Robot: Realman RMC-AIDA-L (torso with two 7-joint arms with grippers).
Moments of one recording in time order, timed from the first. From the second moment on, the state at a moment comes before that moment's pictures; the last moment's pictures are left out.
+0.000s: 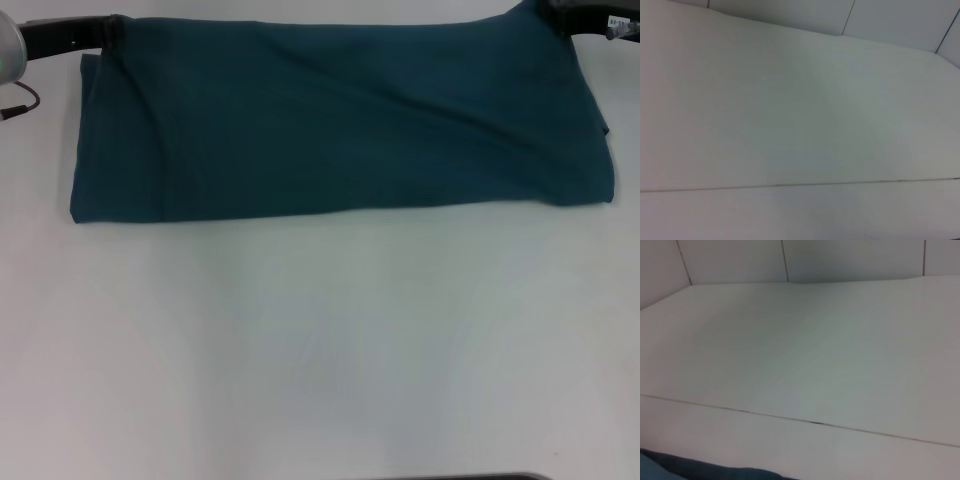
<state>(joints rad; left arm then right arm) -0.75 -2.09 -2.53 -0.62 -0.88 0.81 -1.99 0.71 2.02 2.56 0.52 -2.07 0.83 -1.53</state>
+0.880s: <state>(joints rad) -0.75 -2.15 -2.49 -0.62 -0.89 0.60 -1.99 0.72 2.03 2.50 0.51 -2.03 0.58 -1.55</state>
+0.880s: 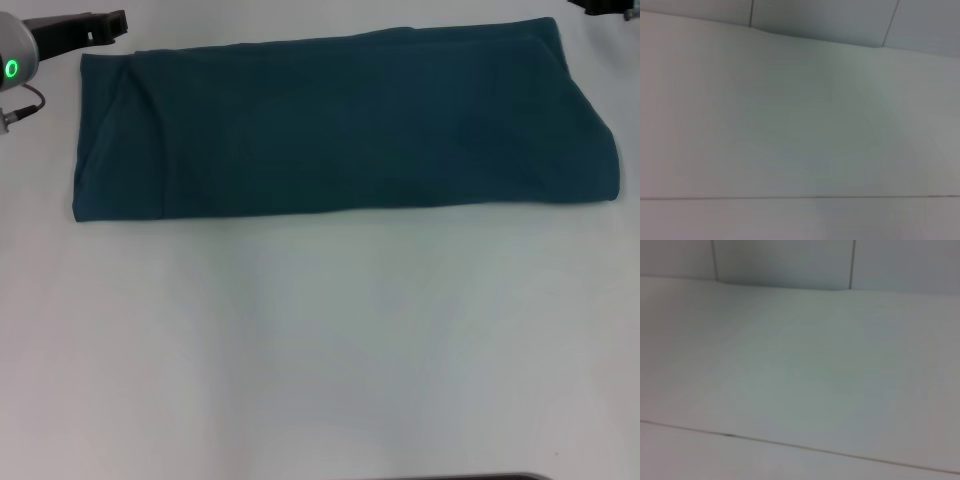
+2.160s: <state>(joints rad) -0.42 -2.16 -2.45 -0.90 -1.03 1.23 -1.94 0.32 1.93 2.55 0.78 -2.00 1.43 -1.21</state>
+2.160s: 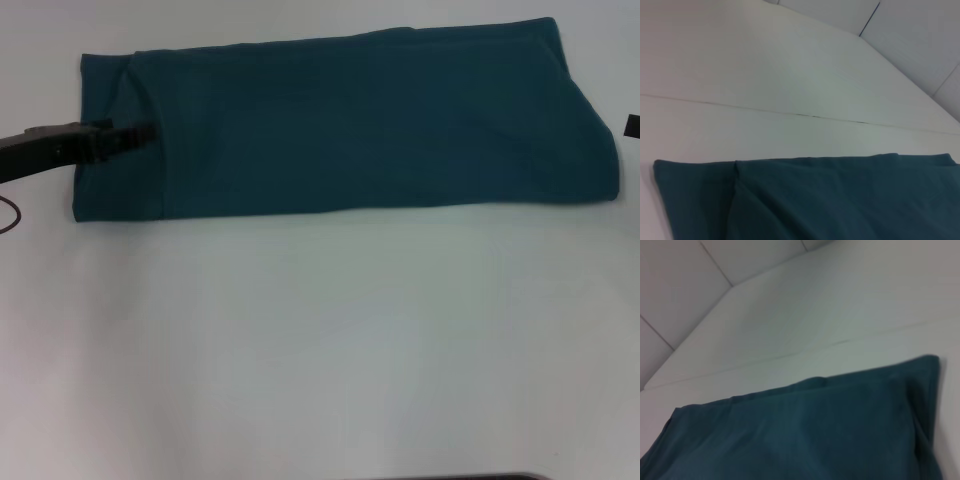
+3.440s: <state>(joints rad) -0.43 -2.16 -2.45 -0.89 -1.02 1.22 -1.91 0.43 1.95 2.54 0.68 -2.22 1.34 -1.05</state>
